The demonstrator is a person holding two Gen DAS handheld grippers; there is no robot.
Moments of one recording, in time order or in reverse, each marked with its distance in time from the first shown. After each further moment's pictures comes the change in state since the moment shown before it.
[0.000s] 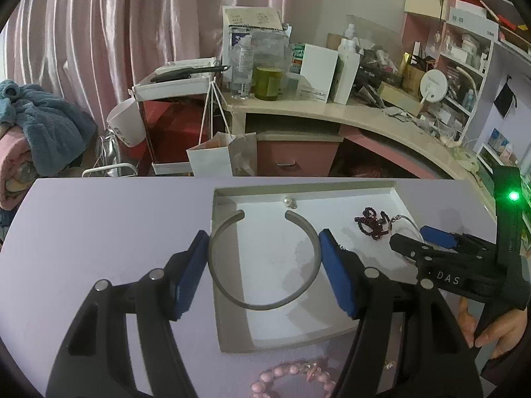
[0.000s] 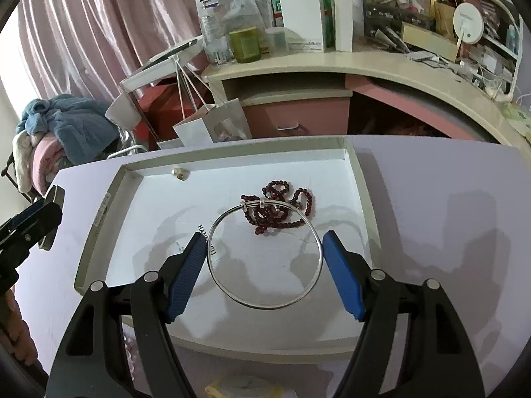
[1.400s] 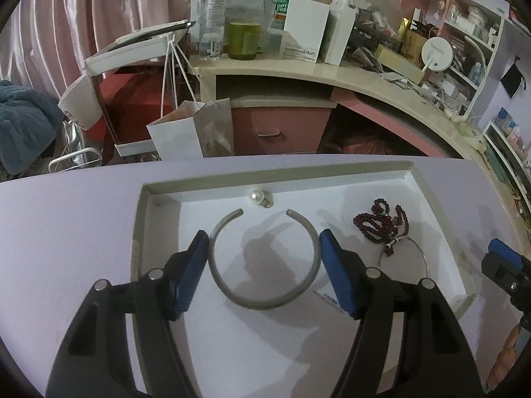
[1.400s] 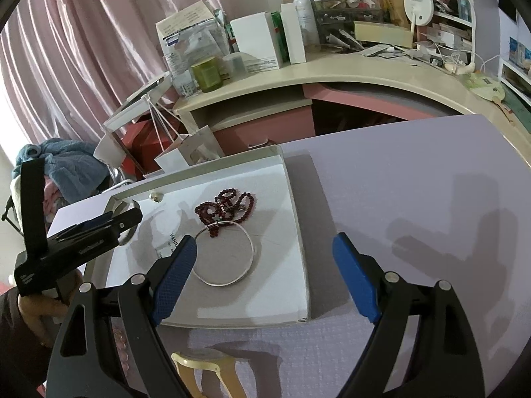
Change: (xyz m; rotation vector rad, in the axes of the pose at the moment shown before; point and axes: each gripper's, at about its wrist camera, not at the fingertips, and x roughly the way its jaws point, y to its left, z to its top) left arm 0.096 -0.026 0.014 0.027 0.151 -0.047; right arm -0.040 -0.054 -0.013 0.161 -0.089 -0.022
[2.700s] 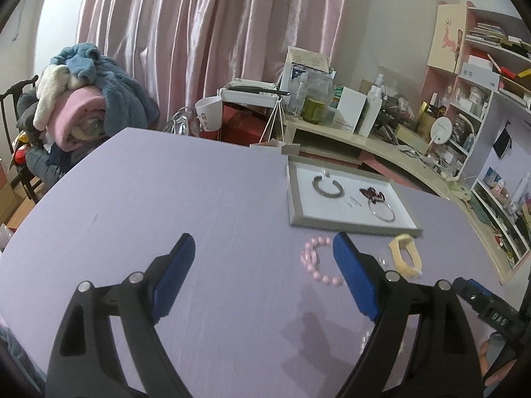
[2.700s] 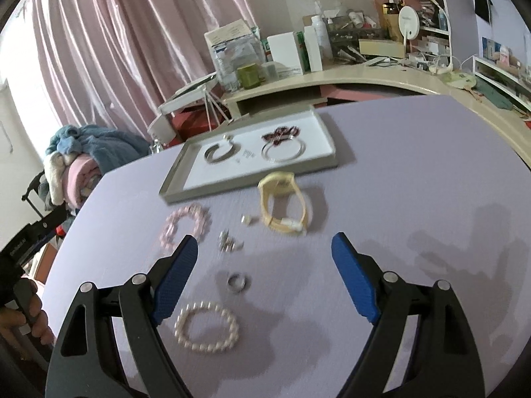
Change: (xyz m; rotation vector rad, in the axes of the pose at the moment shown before) left arm -0.269 0.060 -0.210 -0.226 -0.302 0.122; right arm -0.143 0.054 -0.162 -0.055 -0.073 0.066
